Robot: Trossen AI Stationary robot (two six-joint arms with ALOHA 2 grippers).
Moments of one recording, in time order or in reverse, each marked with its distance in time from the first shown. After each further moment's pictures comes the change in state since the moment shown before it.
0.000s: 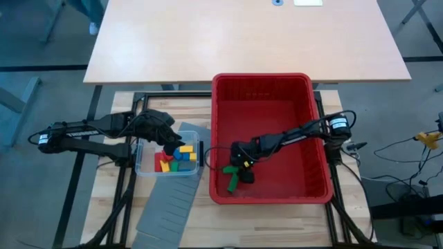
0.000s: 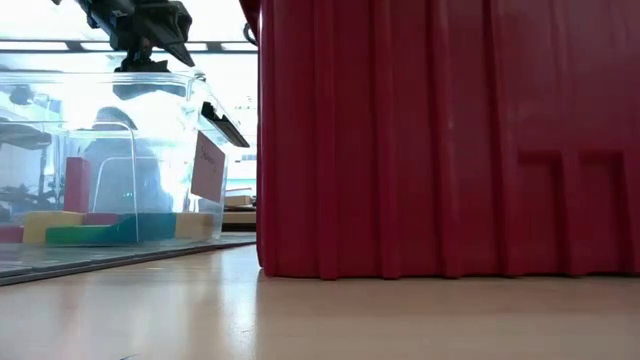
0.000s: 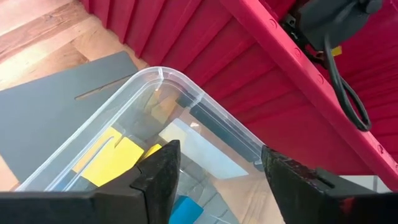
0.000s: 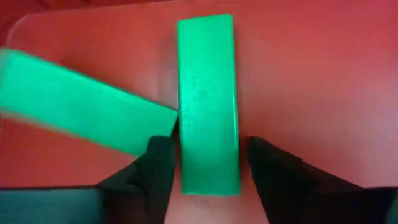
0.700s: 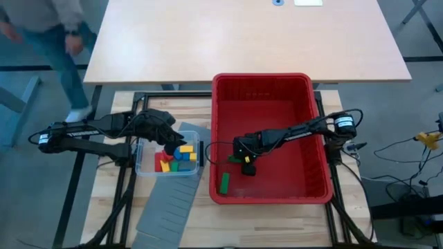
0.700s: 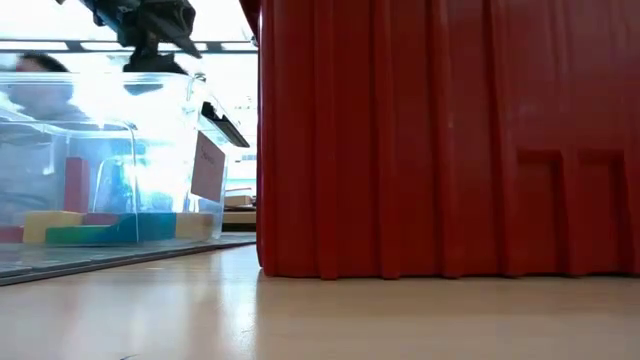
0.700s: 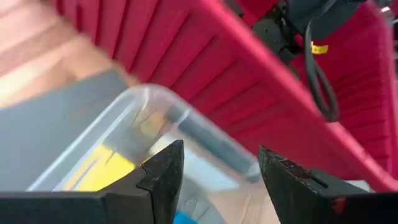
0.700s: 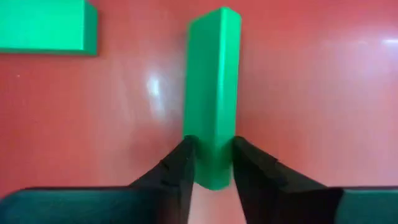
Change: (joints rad) left arm -0.001 0.002 0.000 0.061 0.003 0.028; right arm -0.022 -0.102 0.050 -0.218 0.141 0.057
